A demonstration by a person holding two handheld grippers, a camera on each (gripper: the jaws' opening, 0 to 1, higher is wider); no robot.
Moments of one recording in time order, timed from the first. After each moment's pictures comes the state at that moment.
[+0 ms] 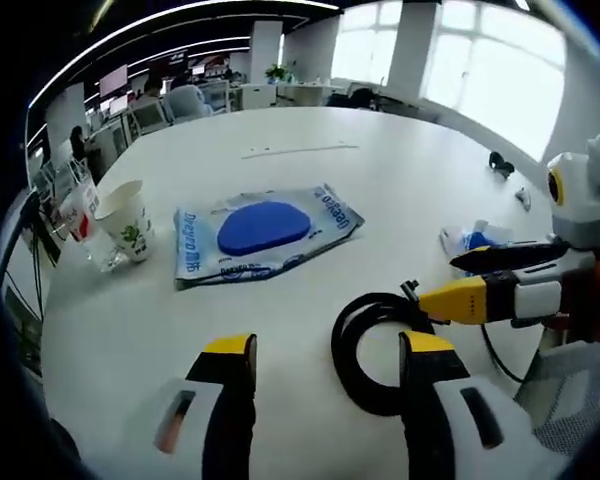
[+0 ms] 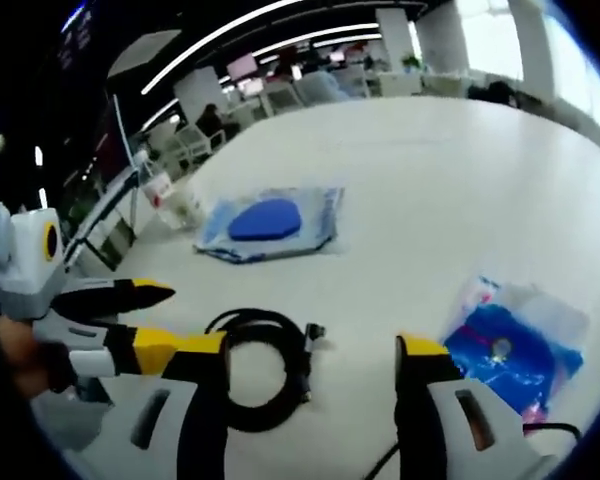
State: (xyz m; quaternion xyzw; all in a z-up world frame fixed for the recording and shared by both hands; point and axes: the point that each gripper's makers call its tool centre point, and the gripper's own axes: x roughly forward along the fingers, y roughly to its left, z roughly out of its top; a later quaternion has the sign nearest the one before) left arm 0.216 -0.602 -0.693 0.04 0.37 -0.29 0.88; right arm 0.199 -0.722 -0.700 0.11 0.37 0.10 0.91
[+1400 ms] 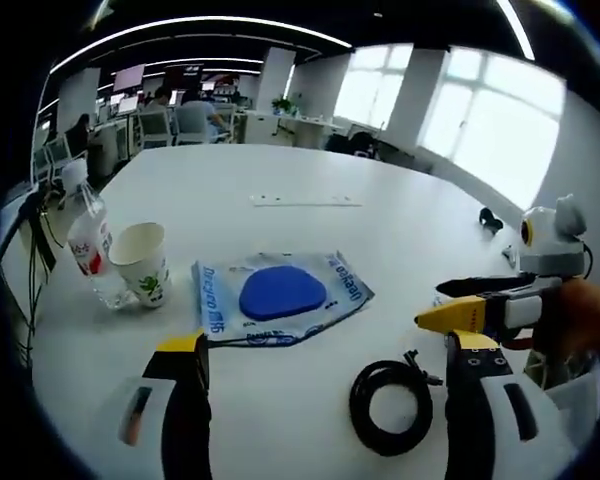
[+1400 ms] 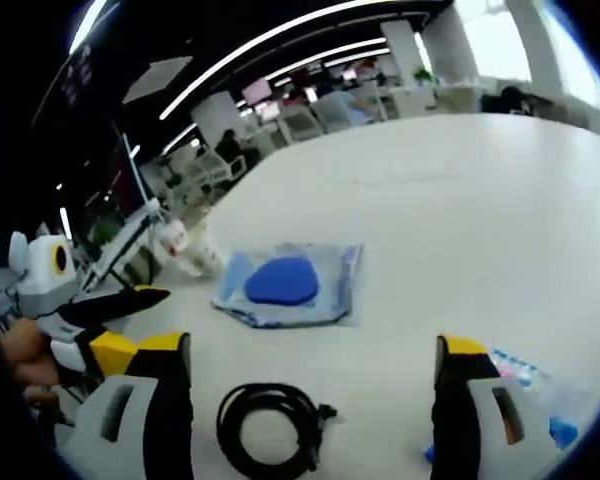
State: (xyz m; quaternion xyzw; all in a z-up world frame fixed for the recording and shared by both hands) left arm 0.265 -0.588 -0.646 -0.03 0.32 -0.30 0.90; right arm 0.255 -0.720 -0.670 0.14 0.34 0.14 0.92
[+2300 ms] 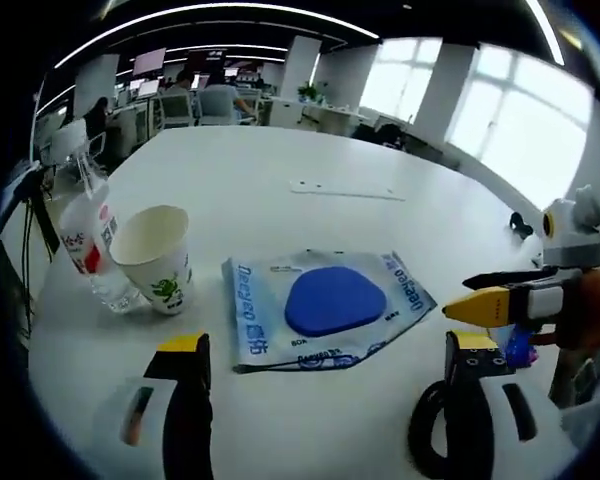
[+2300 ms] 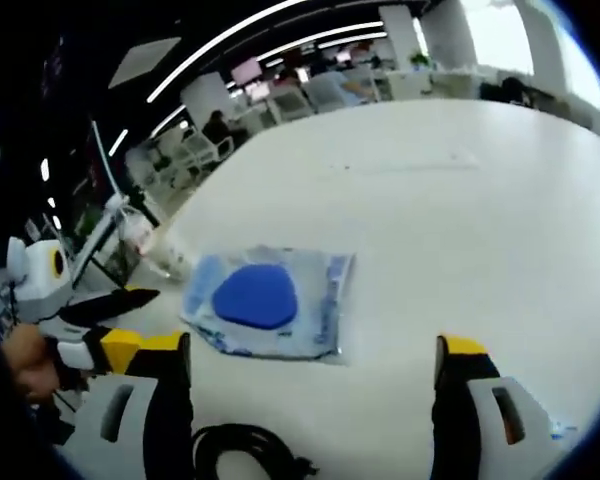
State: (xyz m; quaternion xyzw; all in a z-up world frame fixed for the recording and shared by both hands) left arm 0.328 -0.572 -0.689 -0.05 0.35 -0.25 0.90; right arm 0.310 -0.720 -0.701 0.12 0.39 0.13 0.91
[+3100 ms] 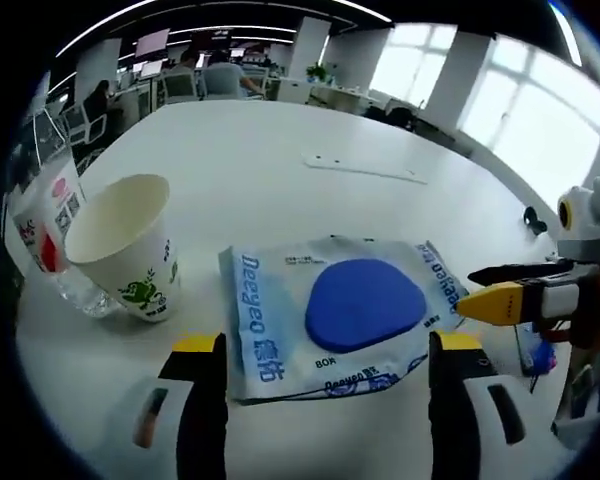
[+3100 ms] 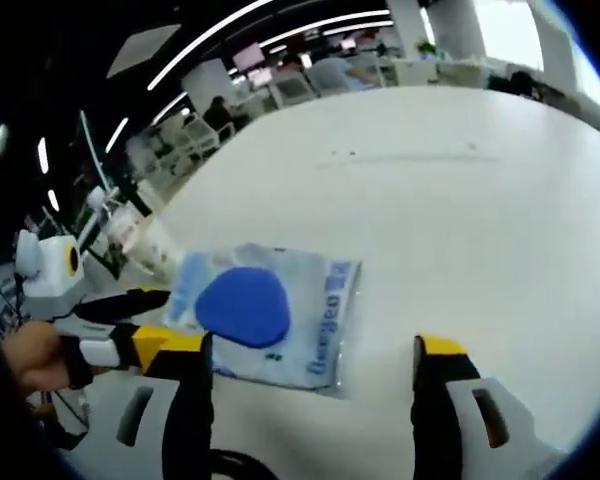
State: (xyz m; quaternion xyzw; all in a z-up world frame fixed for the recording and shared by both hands) left arm 0.356 -0.571 -0.729 -0.05 0.39 -0.24 0.89; right arm 0.336 -0.714 -0.724 0.12 0.41 0.14 0.89
